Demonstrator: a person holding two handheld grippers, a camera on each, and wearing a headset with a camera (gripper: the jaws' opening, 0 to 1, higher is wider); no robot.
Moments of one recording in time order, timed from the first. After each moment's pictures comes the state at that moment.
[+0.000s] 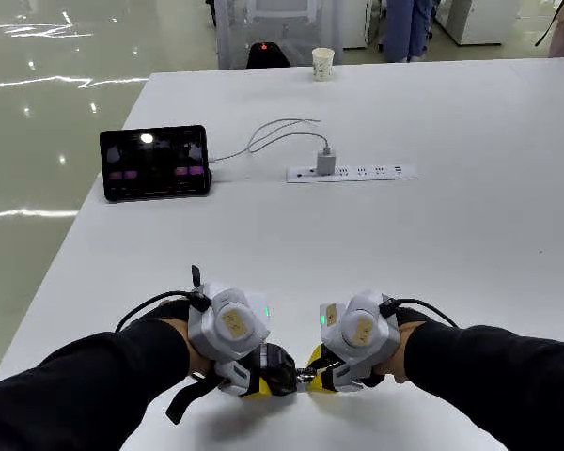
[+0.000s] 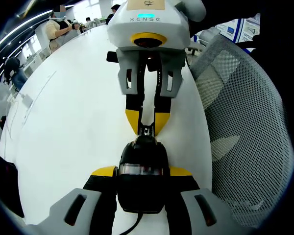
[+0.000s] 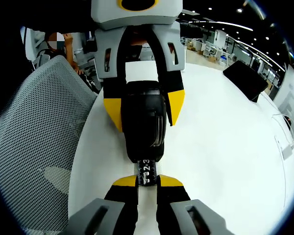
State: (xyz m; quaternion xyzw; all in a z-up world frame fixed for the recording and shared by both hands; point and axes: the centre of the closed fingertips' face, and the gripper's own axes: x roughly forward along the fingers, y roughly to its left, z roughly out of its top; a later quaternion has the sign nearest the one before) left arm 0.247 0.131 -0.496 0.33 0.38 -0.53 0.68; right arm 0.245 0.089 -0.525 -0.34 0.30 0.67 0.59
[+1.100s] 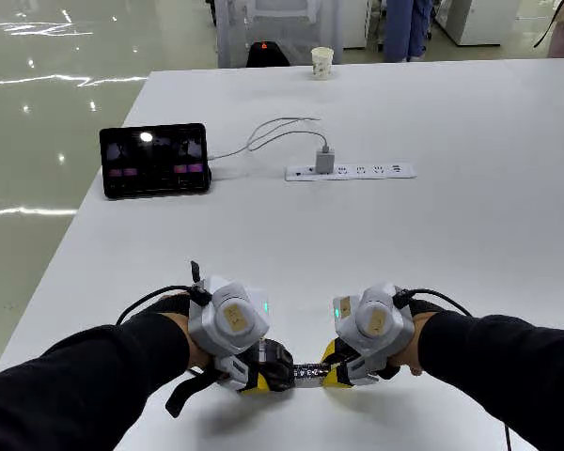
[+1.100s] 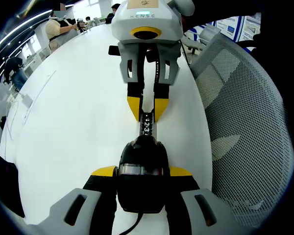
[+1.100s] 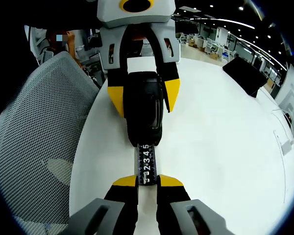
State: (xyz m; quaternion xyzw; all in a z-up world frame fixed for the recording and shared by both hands) left arm 0.247 0.132 -0.496 0.33 0.38 -0.53 0.68; right arm 0.248 0.066 -0.524 -0.35 0.32 0.67 0.57
